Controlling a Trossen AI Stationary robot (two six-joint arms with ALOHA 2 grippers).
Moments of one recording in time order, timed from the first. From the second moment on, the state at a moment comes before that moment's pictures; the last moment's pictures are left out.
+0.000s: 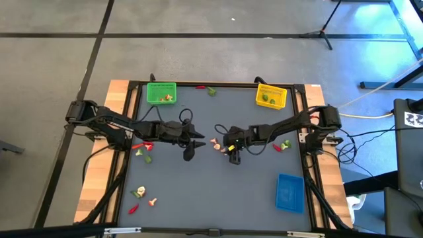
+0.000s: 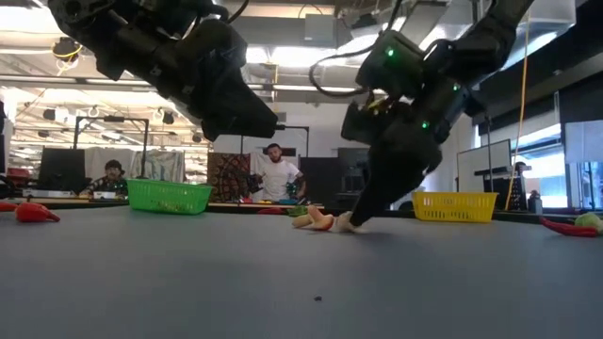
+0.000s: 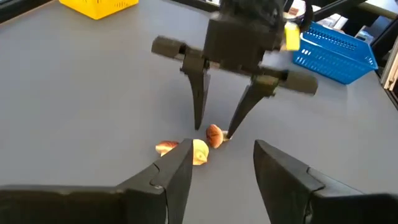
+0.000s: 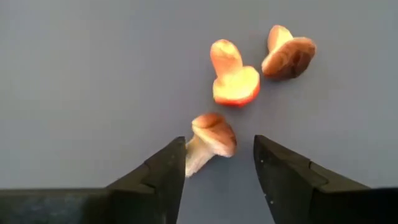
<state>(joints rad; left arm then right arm) -0.02 1.42 0.58 0.38 -0.11 -0.31 0.00 1.78 0.84 0.06 -0.07 0.13</state>
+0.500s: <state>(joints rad) -0.02 1.42 0.58 0.38 -0.12 -0.29 0.00 1.81 0.84 0.07 -0.03 0.09</state>
